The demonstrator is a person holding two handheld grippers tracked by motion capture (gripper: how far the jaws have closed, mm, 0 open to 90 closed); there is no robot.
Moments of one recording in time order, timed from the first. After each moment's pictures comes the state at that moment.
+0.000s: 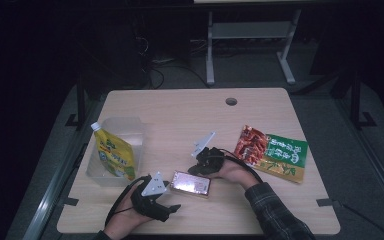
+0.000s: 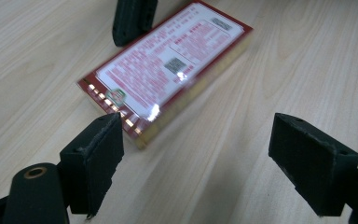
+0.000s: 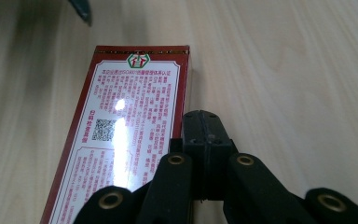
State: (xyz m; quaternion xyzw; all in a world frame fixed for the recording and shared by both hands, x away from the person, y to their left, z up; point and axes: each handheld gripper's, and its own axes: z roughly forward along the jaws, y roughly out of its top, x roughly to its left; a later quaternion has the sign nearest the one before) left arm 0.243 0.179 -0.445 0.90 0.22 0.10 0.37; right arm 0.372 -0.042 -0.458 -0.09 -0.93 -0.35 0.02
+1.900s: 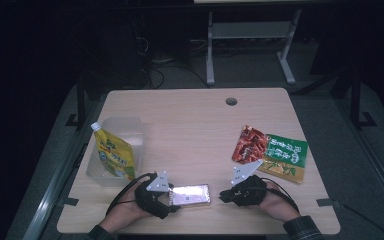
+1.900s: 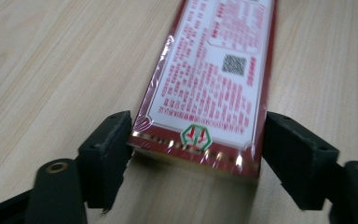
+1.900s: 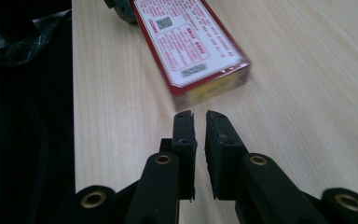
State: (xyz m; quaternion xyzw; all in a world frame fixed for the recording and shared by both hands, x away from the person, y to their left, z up) left arm 0.262 0.176 -0.459 0.92 0.16 0.06 0.34; right arm 0.271 -0.139 -0.443 -0.16 -0.91 -0.37 0.01
